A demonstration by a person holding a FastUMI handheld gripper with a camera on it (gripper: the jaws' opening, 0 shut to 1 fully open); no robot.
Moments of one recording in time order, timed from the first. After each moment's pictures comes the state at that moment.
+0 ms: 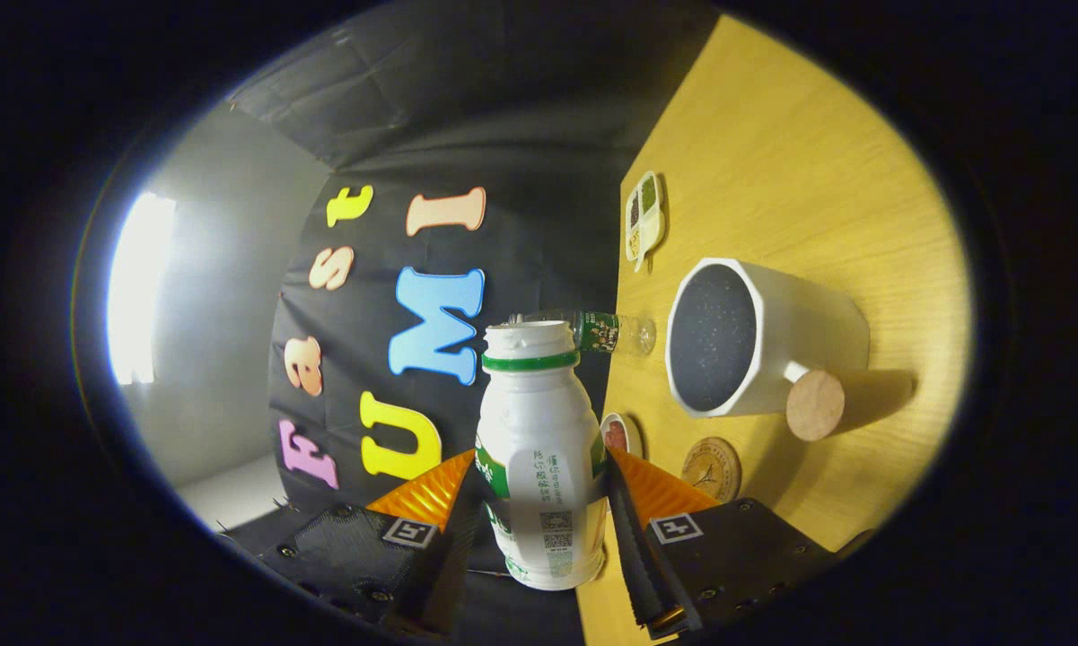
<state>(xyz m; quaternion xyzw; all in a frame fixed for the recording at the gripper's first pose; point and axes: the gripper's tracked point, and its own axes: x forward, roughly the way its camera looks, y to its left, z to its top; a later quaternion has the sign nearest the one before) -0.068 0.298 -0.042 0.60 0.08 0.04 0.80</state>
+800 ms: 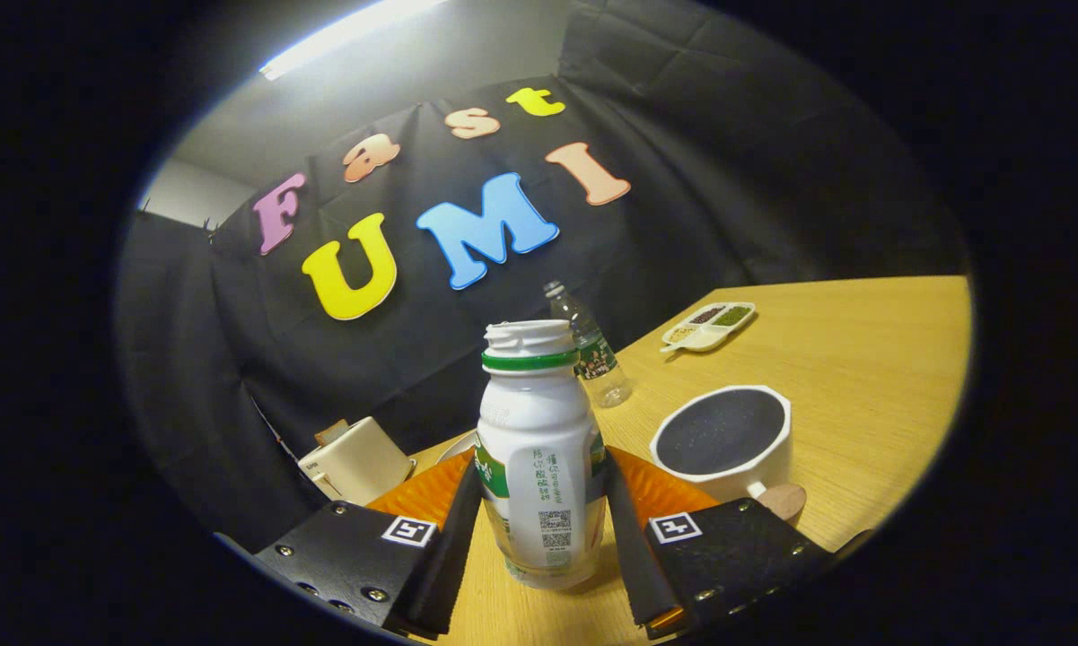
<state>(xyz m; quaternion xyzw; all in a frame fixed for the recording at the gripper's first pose) -0.079 0.296 -0.070 0.19 0.09 0.06 0.98</state>
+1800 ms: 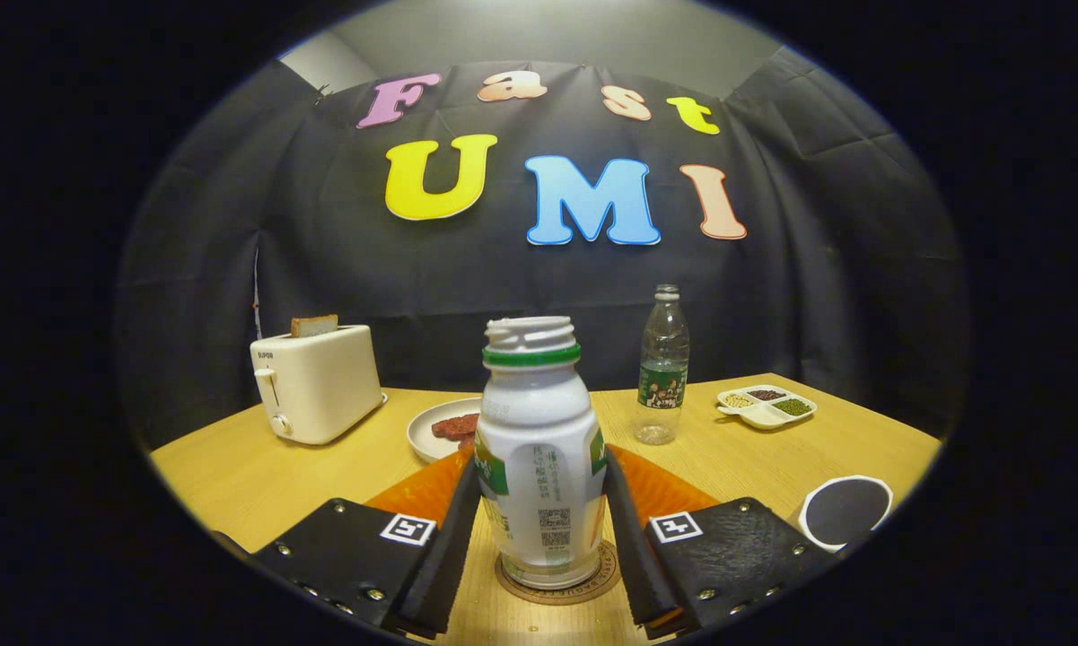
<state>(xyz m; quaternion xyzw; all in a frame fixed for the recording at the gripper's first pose) -0.007 0.364 -0.091 -0.04 0.08 0.09 0.99</state>
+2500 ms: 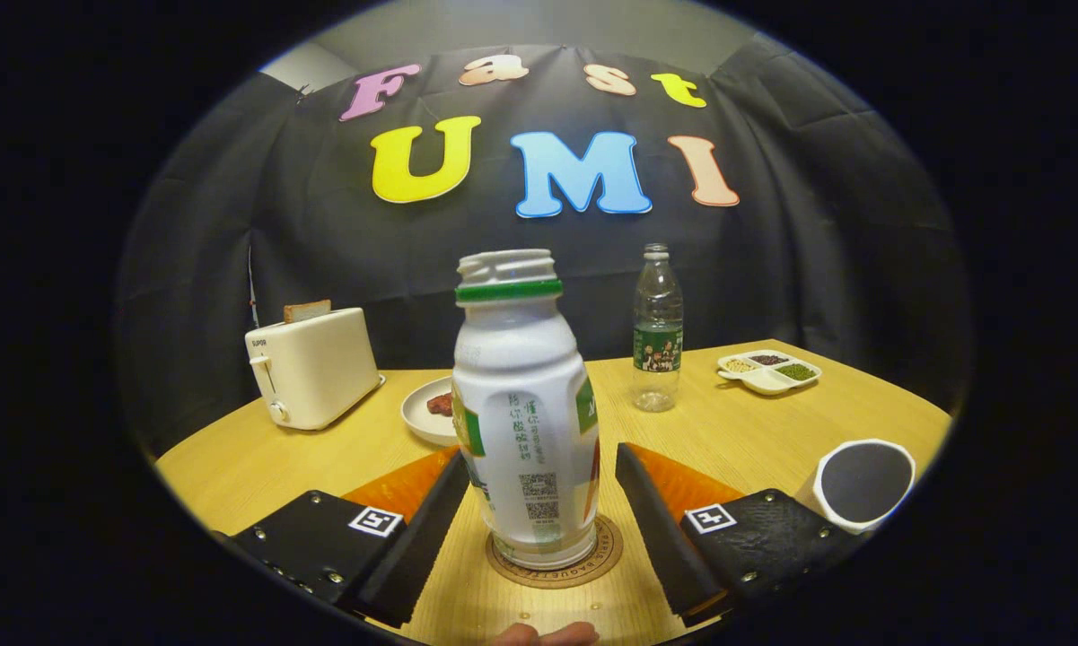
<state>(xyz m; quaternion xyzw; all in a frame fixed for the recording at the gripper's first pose) -0.011 0.352 -0.128 -0.01 0.14 0.09 0.99</state>
